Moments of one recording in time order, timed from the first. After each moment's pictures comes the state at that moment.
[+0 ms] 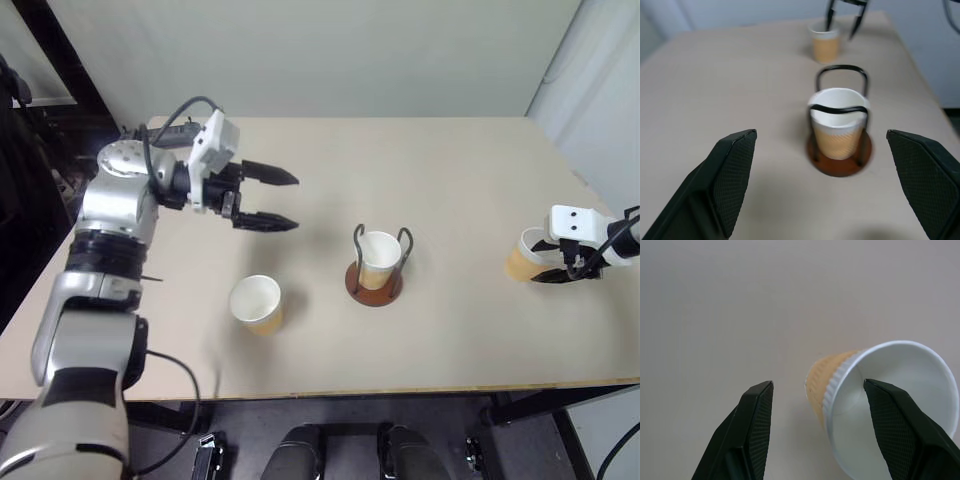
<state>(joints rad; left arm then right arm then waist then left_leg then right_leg) -1.07 0.78 -0.21 0.59 -0.46 0.19 -1.58 -0.88 -1.07 0.22 0.76 -0.20 -0.14 1.46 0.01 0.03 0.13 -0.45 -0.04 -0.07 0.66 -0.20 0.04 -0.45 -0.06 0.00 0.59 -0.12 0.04</state>
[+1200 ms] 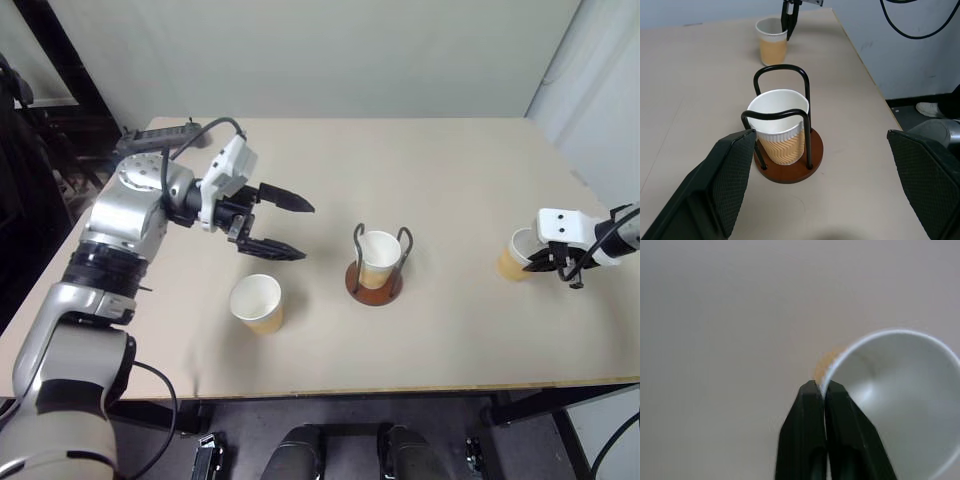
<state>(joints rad) -1.03 0.82 -0.33 0.47 -0.58 0.20 -1.58 -0.90 -1.04 0.24 0.74 -0.23 -0.14 1.49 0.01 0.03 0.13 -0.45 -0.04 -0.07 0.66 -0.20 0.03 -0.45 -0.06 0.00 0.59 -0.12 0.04</state>
